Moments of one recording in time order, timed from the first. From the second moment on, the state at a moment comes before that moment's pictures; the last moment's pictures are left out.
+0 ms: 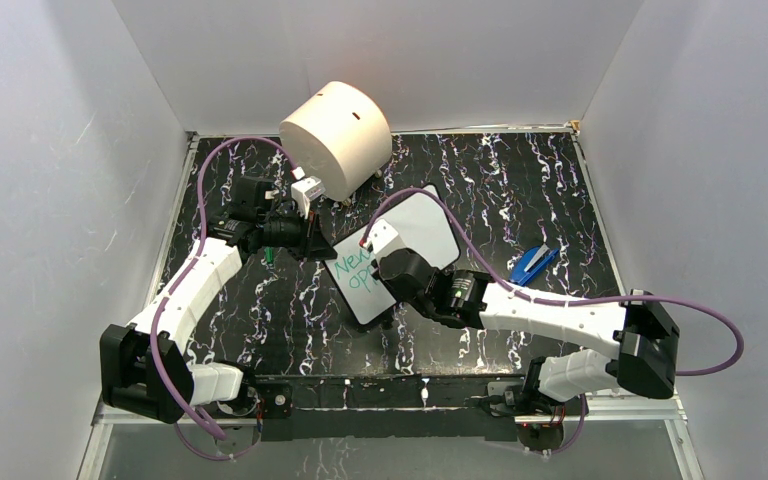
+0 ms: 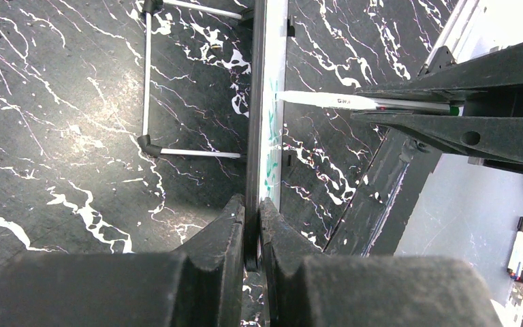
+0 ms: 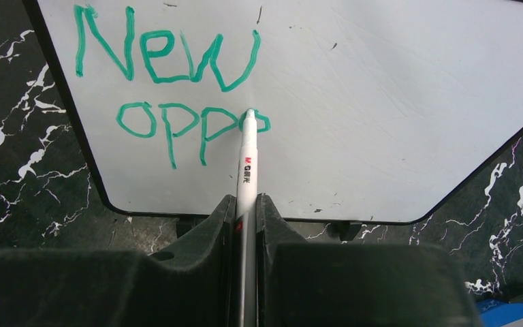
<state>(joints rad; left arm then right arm) -0.27 1.27 1.00 -0.58 0.77 0.09 1.20 1.32 0.97 -0.32 0.50 0.12</state>
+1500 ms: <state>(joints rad) -0.27 1.27 1.00 -0.58 0.77 0.09 1.19 1.32 0.97 -0.32 0.55 0.10</state>
